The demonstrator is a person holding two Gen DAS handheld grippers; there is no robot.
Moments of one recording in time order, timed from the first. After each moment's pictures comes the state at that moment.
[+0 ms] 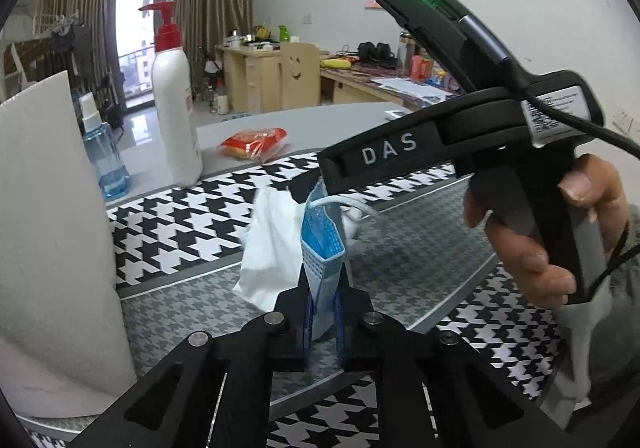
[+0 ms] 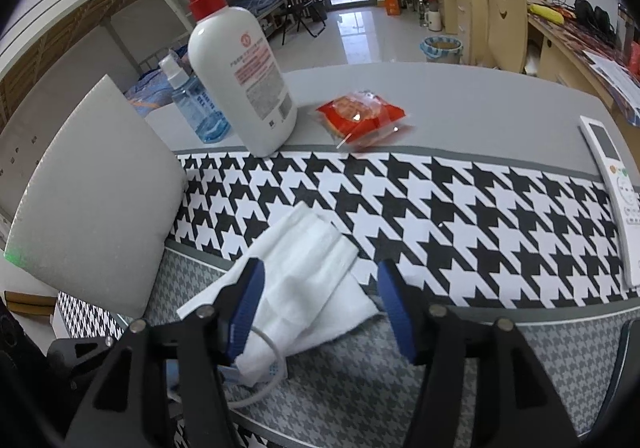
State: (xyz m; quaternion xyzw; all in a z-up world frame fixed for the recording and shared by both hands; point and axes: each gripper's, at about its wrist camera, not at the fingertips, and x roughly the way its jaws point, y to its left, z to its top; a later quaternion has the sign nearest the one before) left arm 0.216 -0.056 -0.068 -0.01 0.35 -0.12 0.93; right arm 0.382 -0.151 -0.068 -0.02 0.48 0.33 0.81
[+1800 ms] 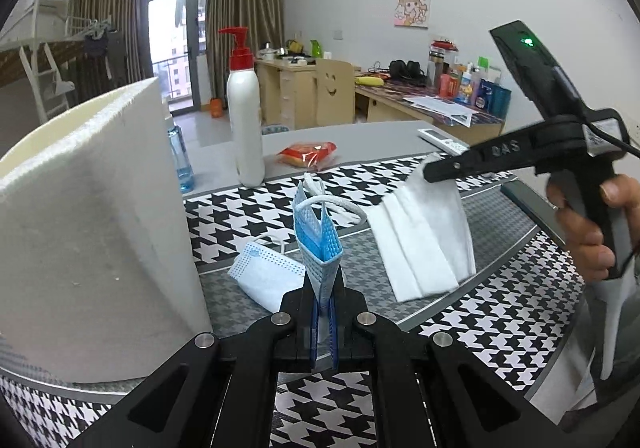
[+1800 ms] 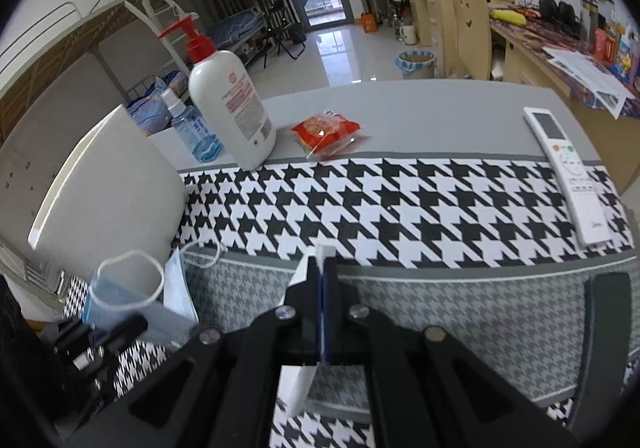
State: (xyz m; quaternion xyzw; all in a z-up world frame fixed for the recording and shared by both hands) left arm 0.161 -0.026 -0.043 0.00 0.32 -0.05 0.95; right arm 0.347 -0.199 -0.039 -0.01 0.46 0.29 0.84
